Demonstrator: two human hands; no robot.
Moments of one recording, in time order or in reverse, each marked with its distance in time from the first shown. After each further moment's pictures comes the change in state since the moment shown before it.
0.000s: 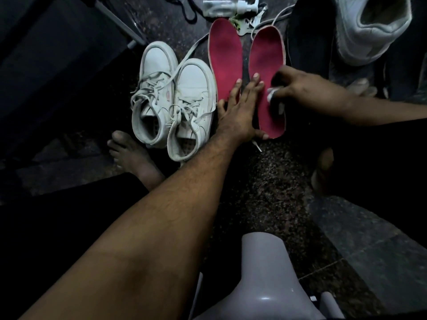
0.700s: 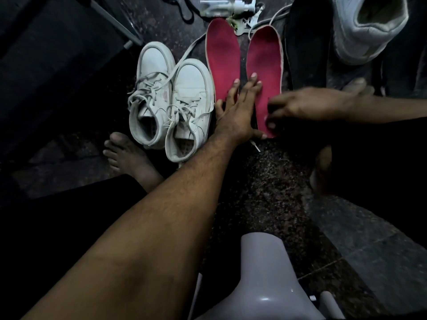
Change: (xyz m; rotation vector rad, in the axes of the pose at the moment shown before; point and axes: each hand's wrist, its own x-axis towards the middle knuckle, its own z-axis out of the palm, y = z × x) left_hand 0.001 0.001 0.002 0.015 0.003 -0.004; right_hand -0.009 -0.001 0.005 -0.031 -0.181 -0.216
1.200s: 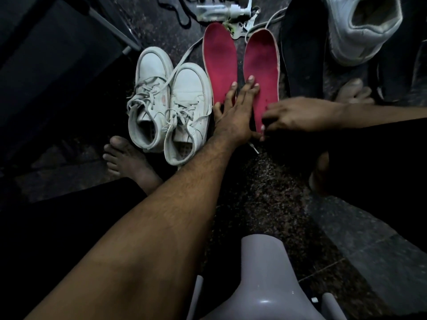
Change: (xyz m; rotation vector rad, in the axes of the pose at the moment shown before) left_hand 0.001 0.003 -0.002 0.018 -0.009 -0.012; right_hand 0.009 -0.018 -0.008 0.122 0.130 -0.120
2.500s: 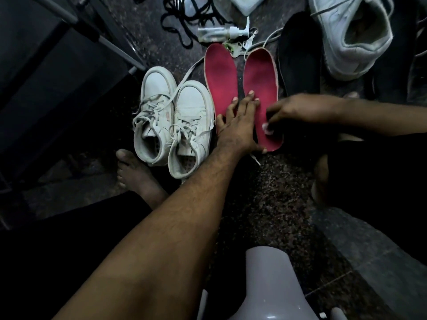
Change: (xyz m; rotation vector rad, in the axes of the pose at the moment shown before) left_hand 0.005 0.007 -0.007 0.057 -0.003 -0.014; right_hand -0.003 0.025 -0.018 0.140 -0.100 0.200
